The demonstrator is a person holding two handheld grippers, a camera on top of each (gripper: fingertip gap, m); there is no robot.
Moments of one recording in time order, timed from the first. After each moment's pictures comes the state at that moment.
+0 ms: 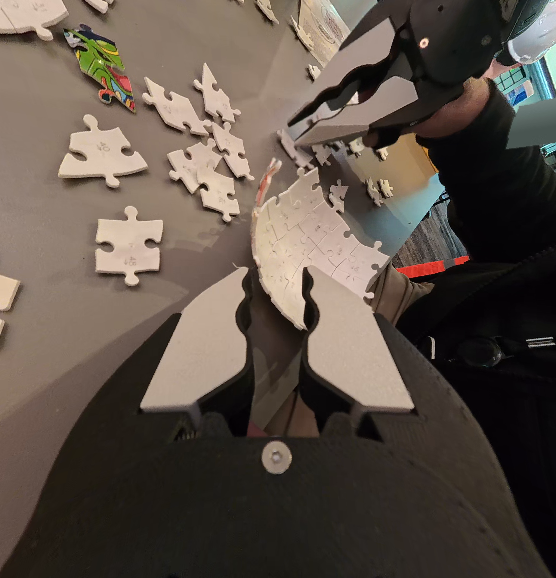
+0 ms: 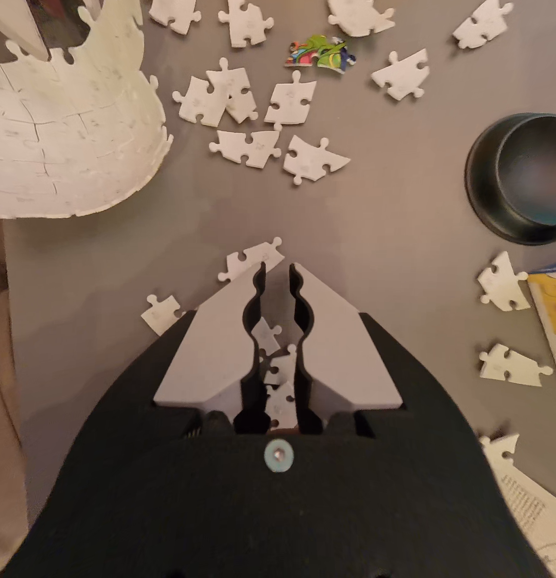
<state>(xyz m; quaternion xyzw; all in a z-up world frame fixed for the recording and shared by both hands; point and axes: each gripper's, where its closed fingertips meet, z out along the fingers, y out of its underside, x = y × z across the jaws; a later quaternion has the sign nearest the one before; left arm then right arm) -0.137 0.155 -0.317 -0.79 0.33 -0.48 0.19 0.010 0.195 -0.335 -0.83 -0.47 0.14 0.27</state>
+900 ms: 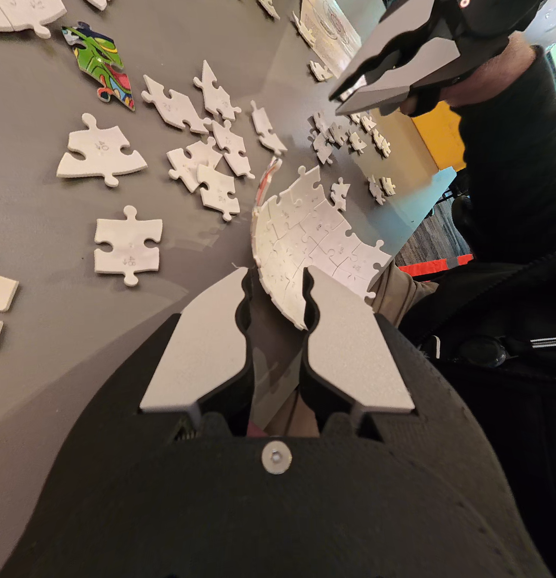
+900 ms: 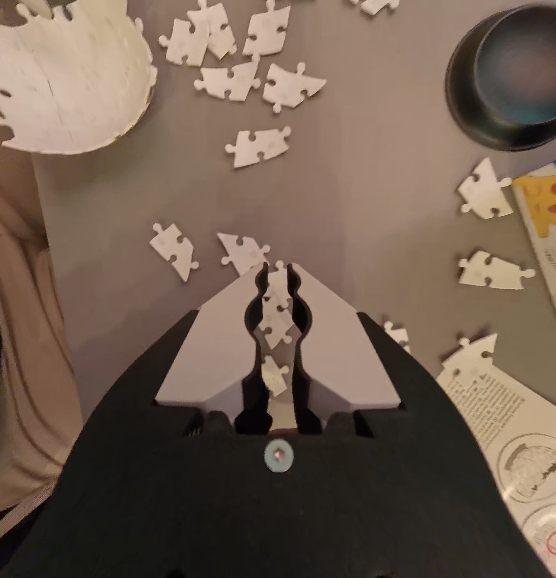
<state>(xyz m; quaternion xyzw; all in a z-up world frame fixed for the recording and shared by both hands) -0.137 0.155 -0.318 -0.80 0.33 -0.47 0.19 0.062 0.177 -0.316 -0.85 -0.44 0.15 0.22</state>
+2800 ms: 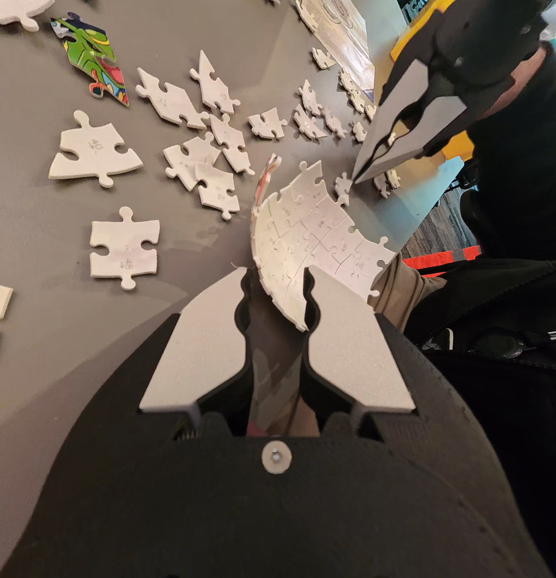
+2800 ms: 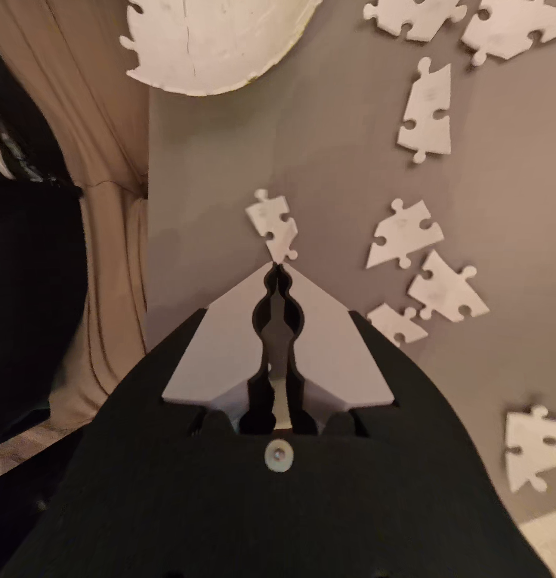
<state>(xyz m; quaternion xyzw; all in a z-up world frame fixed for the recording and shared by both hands) -0.135 0.154 -0.321 -0.80 0.34 -0.46 0.18 0.027 0.109 -0.339 -0.81 -0.52 0.25 0.11</state>
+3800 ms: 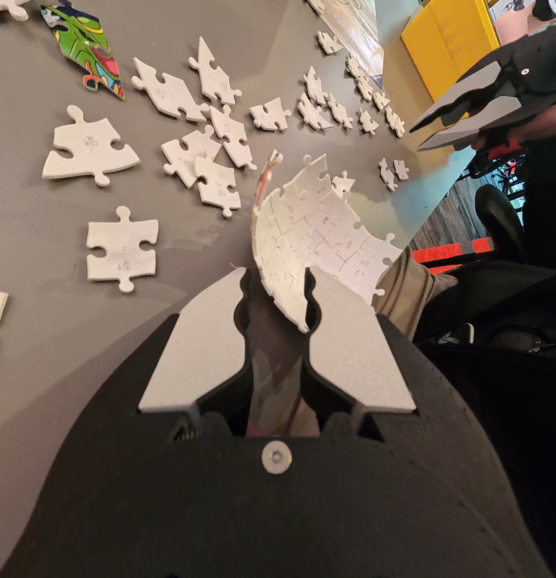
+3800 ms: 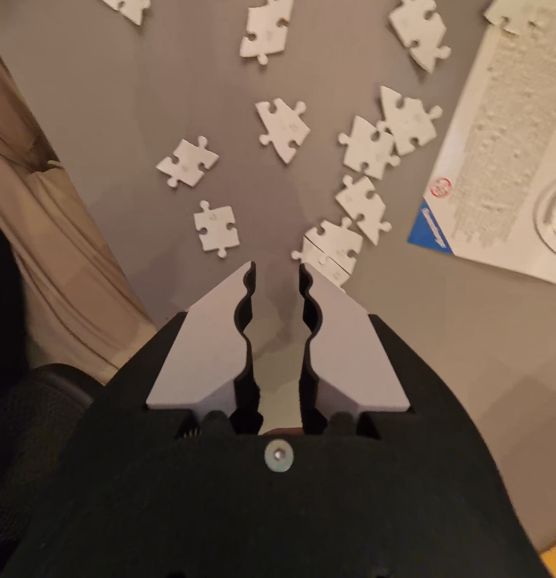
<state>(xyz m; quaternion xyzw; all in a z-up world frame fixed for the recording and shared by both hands) -0.133 0.153 -0.324 -0.80 0.35 -0.45 0.17 0.176 0.051 -0.323 -0.92 -0.31 0.12 0.19</state>
